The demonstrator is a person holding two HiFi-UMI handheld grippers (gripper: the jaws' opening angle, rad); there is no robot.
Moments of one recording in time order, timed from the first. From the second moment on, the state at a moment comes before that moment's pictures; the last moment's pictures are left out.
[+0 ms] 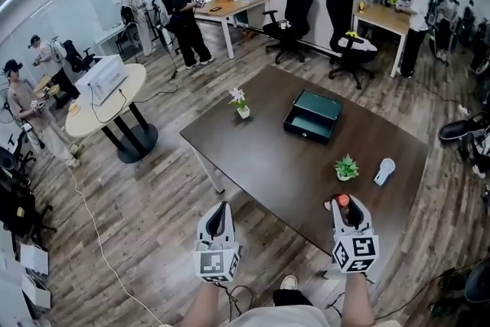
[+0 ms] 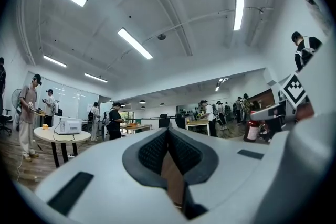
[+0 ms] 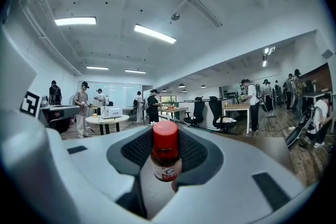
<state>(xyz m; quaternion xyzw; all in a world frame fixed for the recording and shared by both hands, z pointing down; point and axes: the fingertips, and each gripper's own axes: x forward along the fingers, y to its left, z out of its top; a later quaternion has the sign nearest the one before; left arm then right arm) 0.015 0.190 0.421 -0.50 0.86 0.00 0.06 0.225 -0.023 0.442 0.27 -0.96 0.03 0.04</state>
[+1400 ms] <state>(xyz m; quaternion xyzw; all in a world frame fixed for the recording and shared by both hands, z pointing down) -0.090 0.015 0.441 -0.53 0.85 0.00 0.05 0.137 -0.180 0.468 0.30 -0.95 0.04 0.03</state>
